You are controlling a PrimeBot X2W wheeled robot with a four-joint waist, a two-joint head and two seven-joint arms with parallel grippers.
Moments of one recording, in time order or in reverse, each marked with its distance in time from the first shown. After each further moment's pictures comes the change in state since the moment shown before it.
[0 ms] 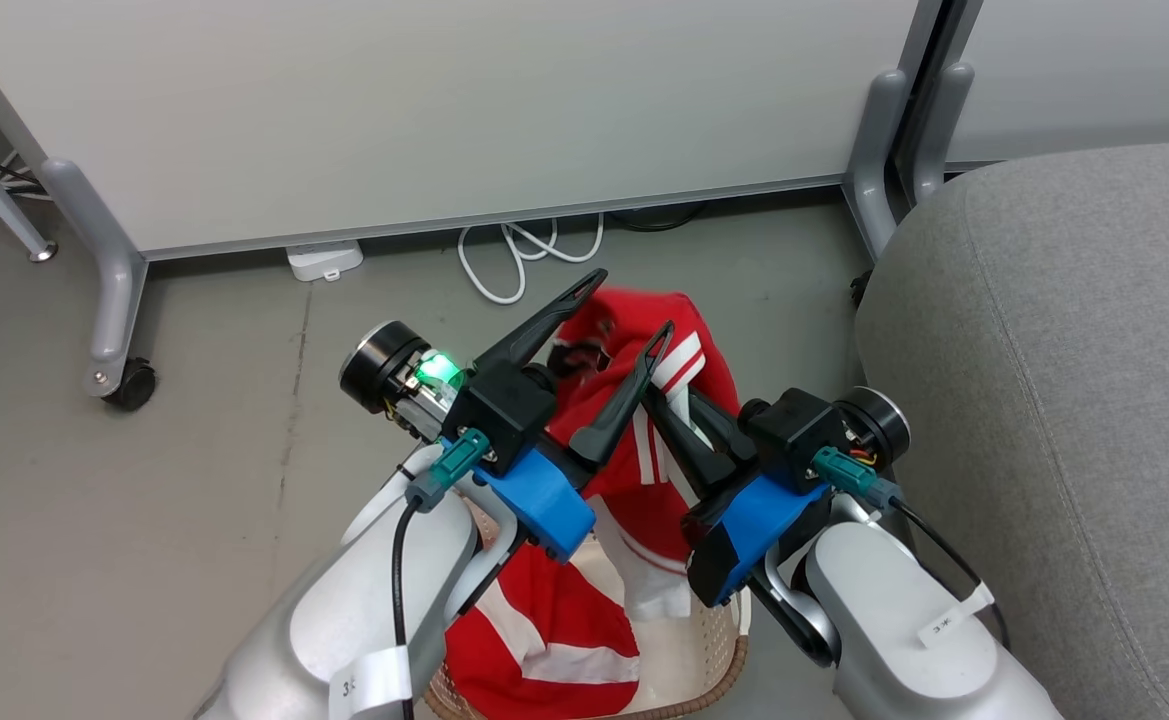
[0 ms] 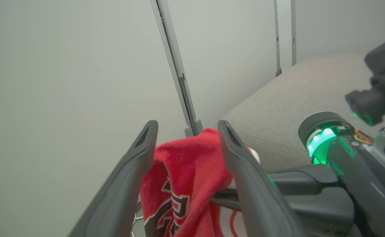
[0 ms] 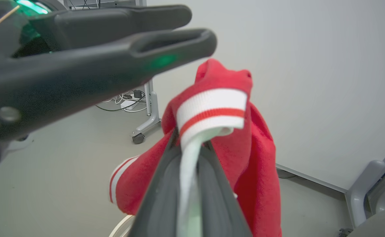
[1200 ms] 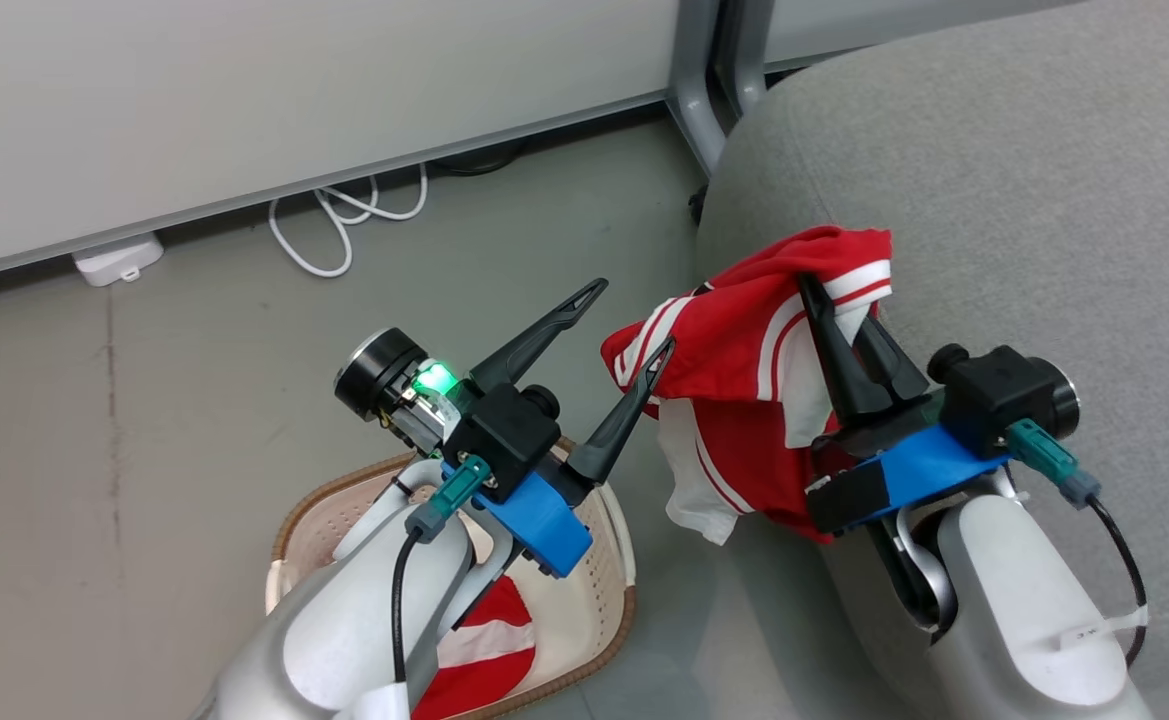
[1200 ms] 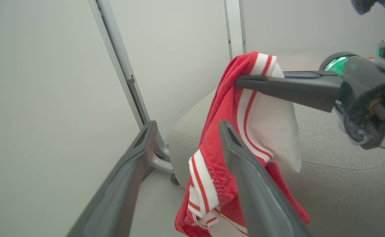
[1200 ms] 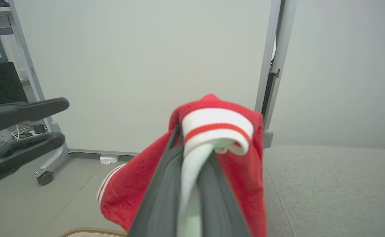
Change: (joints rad) left arm 0.036 0.021 0.012 -0.059 0.064 0.000 0.000; right arm 0.100 -0.015 -0.320 -0.224 -0.073 0.000 0.000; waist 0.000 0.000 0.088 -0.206
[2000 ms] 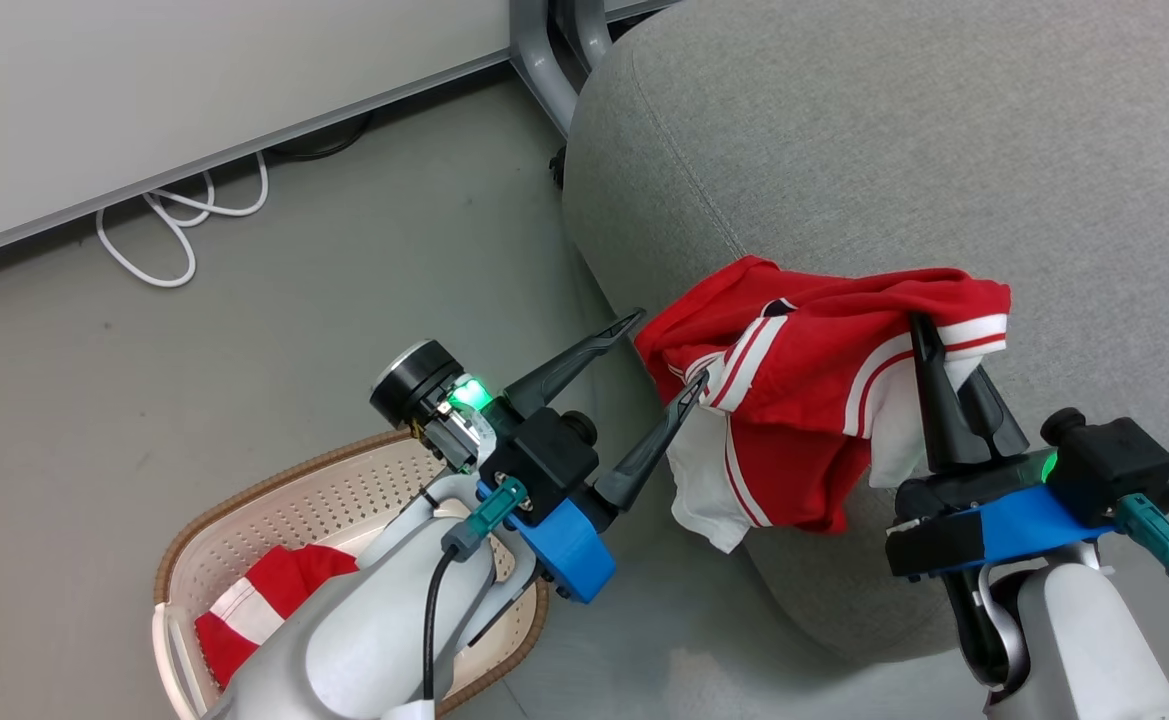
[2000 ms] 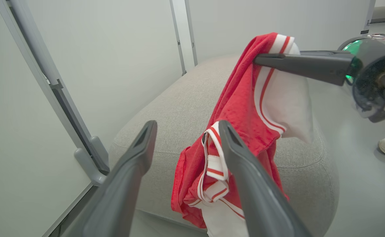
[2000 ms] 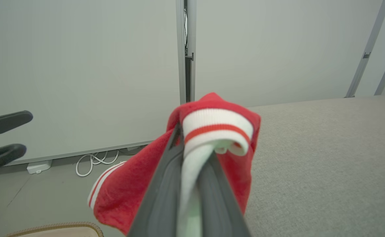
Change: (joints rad) left arm -0.016 0.007 -0.092 0.006 -0.004 0.000 0.000; right arm 0.179 0.011 -0.180 -0.161 -0.010 0.000 0.000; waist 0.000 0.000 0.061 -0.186
